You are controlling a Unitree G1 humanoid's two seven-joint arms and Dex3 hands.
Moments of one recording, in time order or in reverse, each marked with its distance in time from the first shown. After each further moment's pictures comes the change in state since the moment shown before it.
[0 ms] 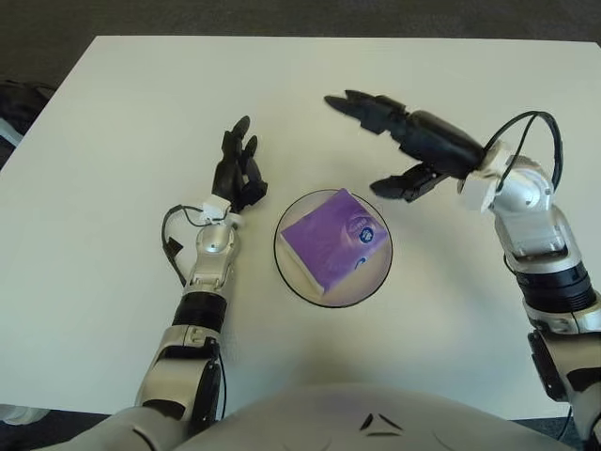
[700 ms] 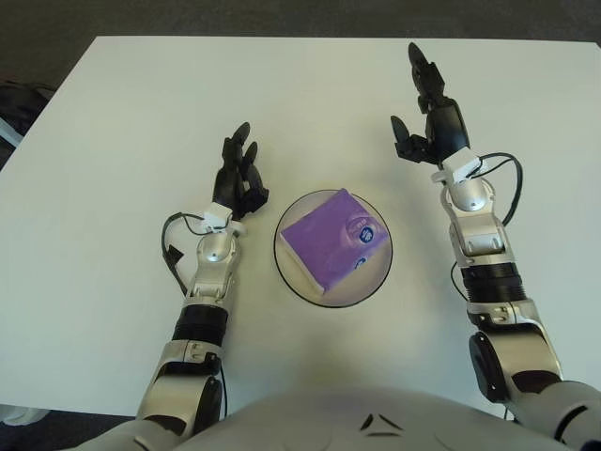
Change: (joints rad) left arm 0.060 -0.018 -0.008 -0.099 0.024 0.079 0.015; right arm 0.047 0.331 -0.121 0.455 -0.031 -0.181 -0.581
